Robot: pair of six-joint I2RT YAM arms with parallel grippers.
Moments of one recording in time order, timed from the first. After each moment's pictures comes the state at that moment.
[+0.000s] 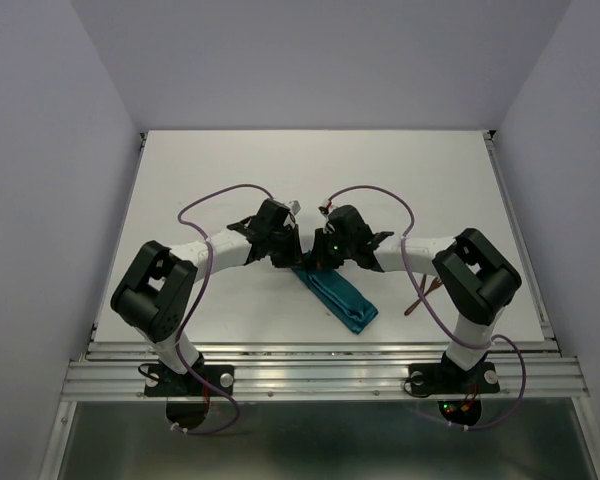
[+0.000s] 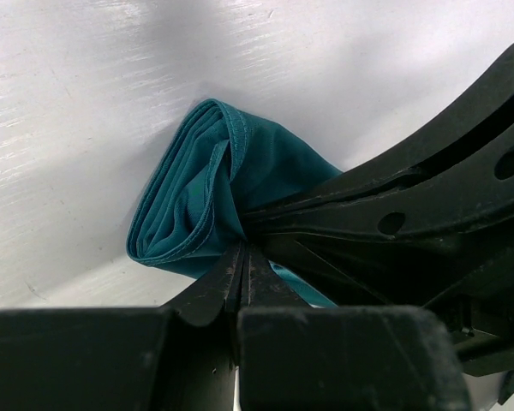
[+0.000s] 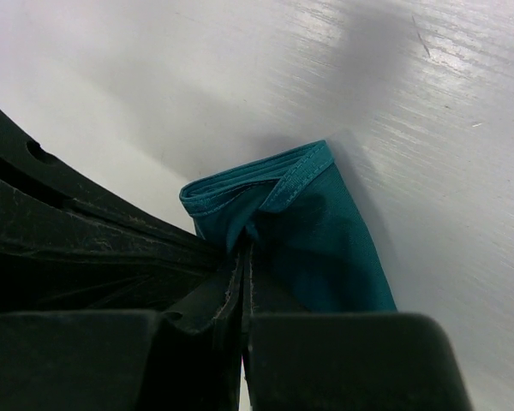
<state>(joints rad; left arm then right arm) -0.61 1.64 0.92 -0.21 0.28 -0.61 0.71 1.79 0.96 0.09 -0.30 0.63</state>
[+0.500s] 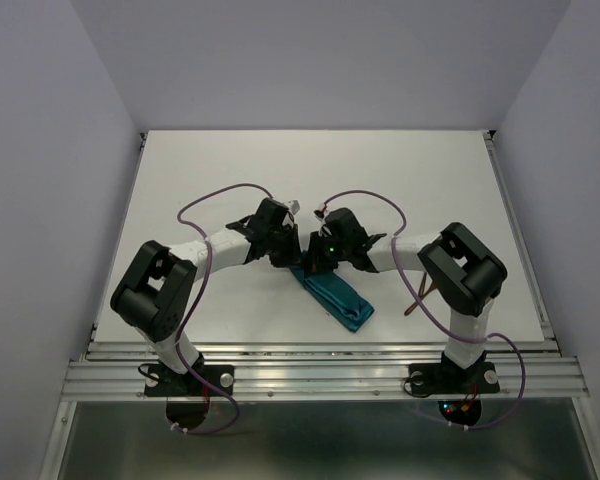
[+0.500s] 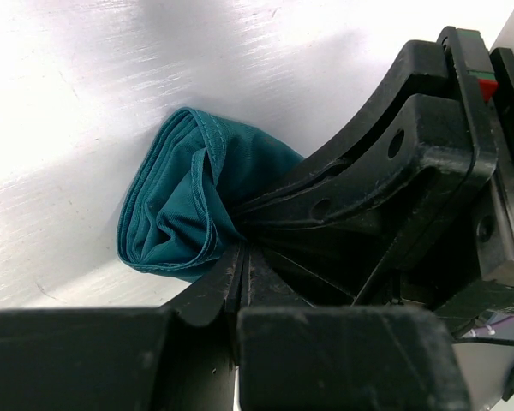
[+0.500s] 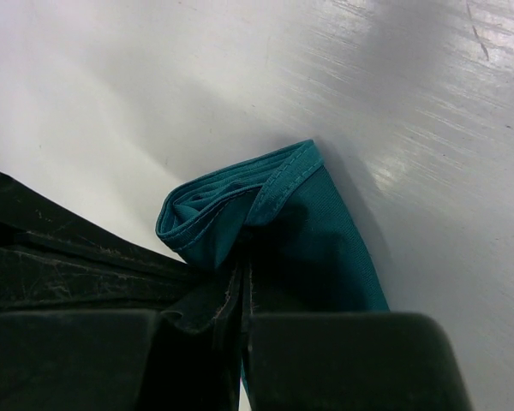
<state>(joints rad) -0.60 1.65 0.93 -0.22 0.29 -0.60 0.71 1.89 0.97 0.19 -0.37 0.67</state>
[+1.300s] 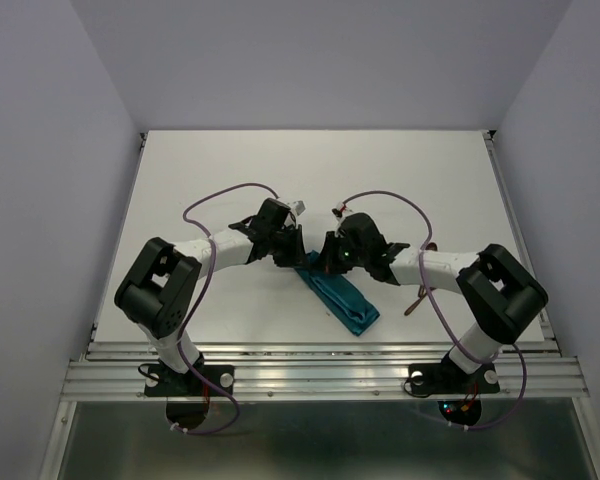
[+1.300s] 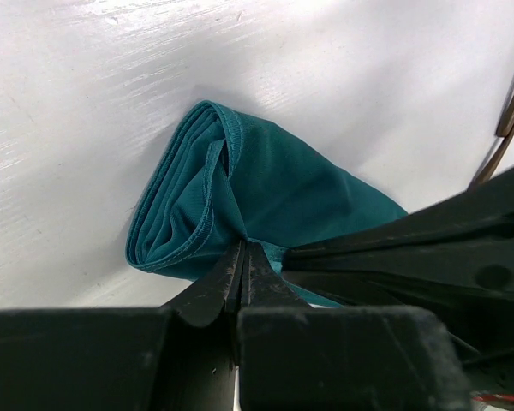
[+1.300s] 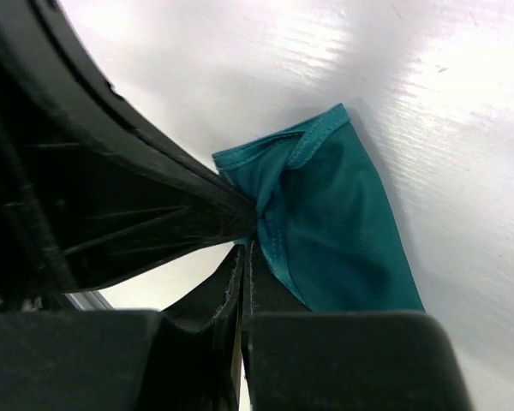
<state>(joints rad) -0.60 1.67 0.93 -0.17 0.34 -0.56 0.72 1.61 0.81 0.17 -0.24 0.68</state>
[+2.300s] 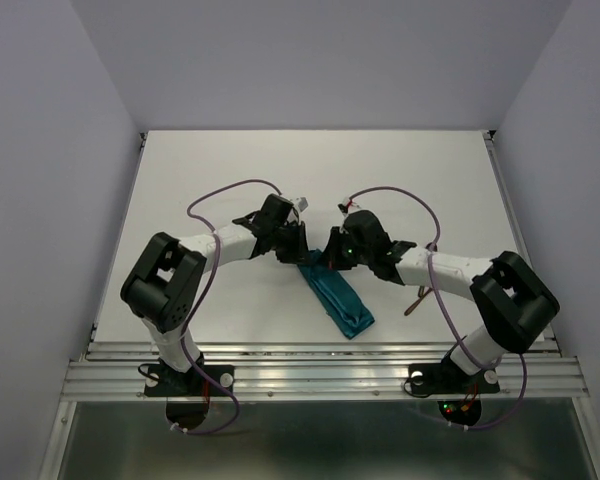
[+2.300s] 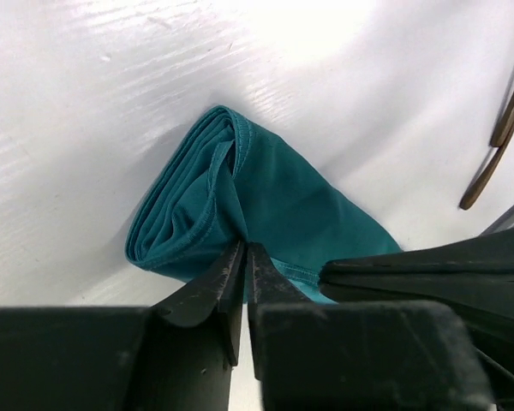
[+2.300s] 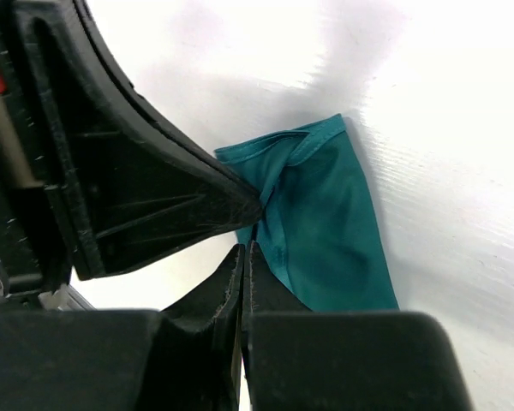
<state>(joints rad) -0.60 1.72 0.98 -0.18 0.35 -0.55 0.72 1.58 0.82 0.10 -0.15 0.68</state>
